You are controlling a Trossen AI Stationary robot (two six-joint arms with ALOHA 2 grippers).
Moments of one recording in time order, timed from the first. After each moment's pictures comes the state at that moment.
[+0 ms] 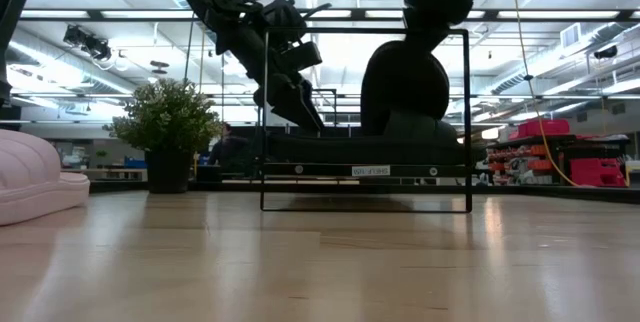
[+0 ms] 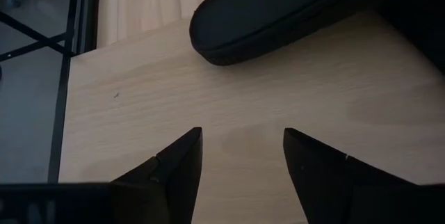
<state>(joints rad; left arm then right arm) 0.45 1.76 1.19 -0.24 0.20 0.63 0.10 1.57 1.30 -0.85 0.45 0.18</state>
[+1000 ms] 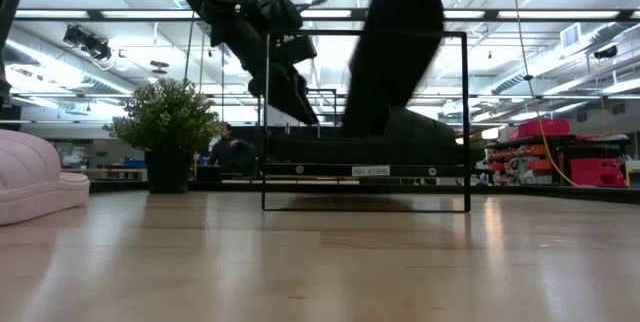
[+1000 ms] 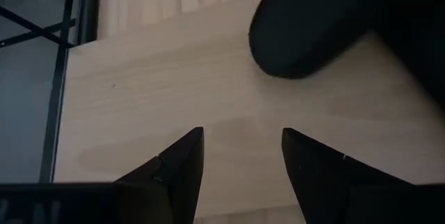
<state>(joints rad) 0.45 1.72 1.19 -0.29 0.20 0.60 0.08 1.56 1.53 -1.02 0.52 -0.03</state>
